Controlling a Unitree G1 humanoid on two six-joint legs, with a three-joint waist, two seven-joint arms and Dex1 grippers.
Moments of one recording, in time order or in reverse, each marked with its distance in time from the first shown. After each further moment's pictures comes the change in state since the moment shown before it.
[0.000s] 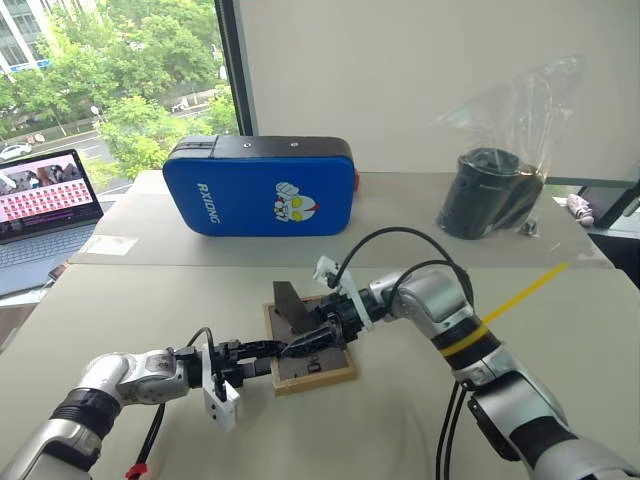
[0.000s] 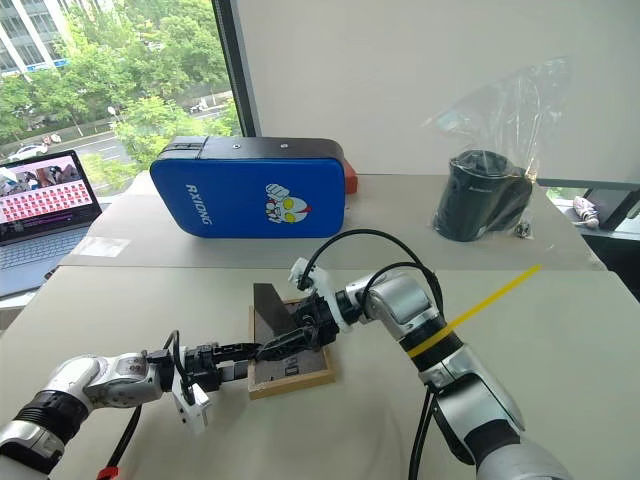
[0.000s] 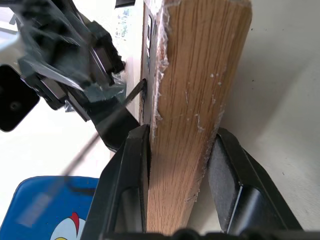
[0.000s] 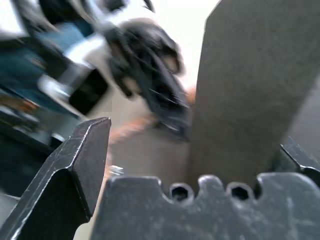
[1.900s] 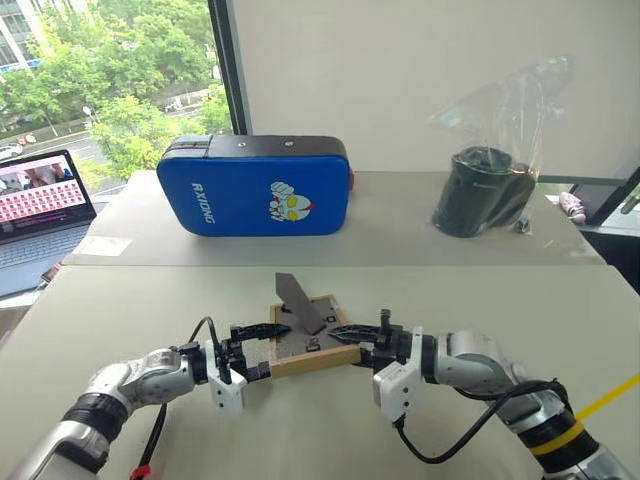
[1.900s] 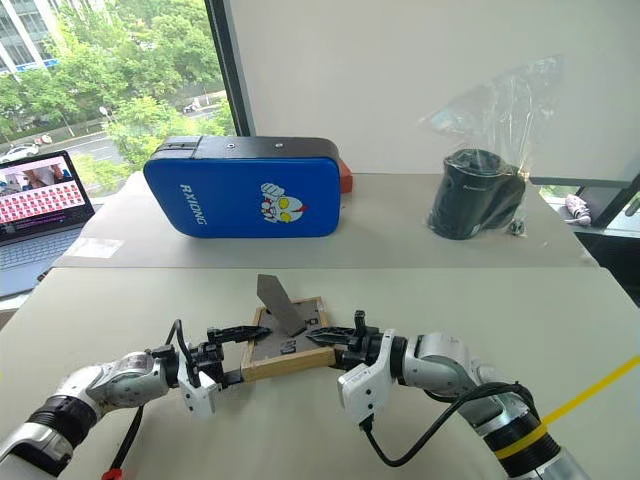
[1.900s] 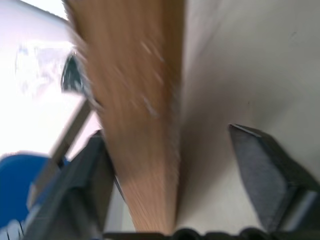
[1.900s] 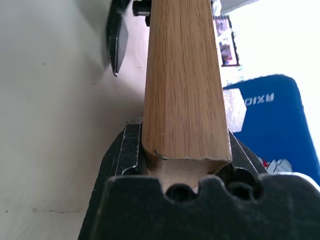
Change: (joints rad) left arm 0.082 -0.022 0.005 0.003 -0.479 0.148 -0.258; right arm 0.520 -0.319 -0.030 -0.335 -0.856 -1.578 -0.443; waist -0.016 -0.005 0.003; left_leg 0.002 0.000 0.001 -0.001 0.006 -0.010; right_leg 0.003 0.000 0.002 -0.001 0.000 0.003
